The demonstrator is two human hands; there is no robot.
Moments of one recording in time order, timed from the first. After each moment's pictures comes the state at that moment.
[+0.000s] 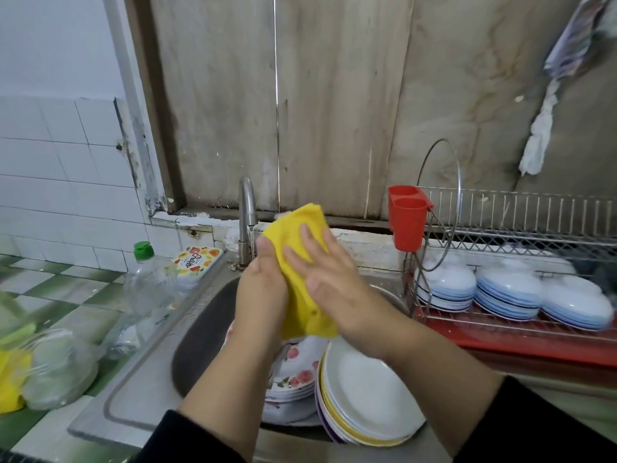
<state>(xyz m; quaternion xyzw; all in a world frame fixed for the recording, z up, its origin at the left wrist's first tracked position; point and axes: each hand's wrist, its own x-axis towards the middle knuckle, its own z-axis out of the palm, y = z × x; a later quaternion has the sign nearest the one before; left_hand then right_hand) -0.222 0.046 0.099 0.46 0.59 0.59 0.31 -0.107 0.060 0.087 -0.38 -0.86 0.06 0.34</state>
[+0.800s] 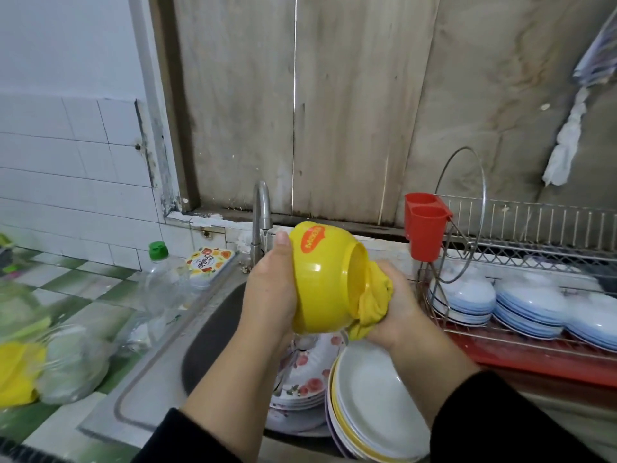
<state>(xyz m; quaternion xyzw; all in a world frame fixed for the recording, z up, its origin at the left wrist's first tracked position) -0.229 0.050 0.106 0.44 0.51 0.63 0.39 -0.091 0.098 0.071 -0.29 -0.26 0.76 0.52</state>
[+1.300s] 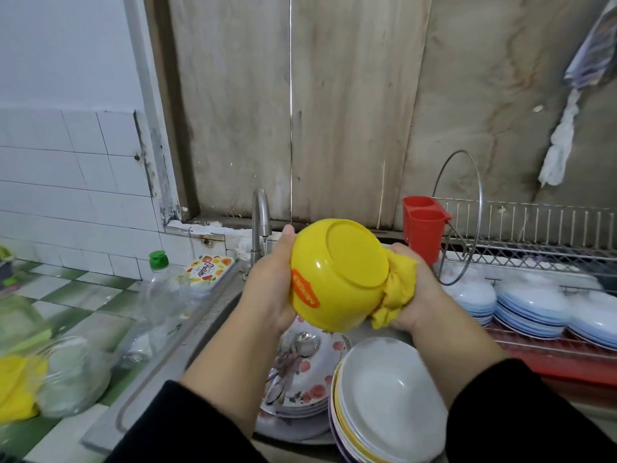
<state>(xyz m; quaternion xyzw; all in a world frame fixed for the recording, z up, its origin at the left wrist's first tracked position) -0.238 0.078 0.113 0.34 0.43 0.61 0.57 -0.072 0.105 0.098 -0.31 -0.26 0.75 0.52</state>
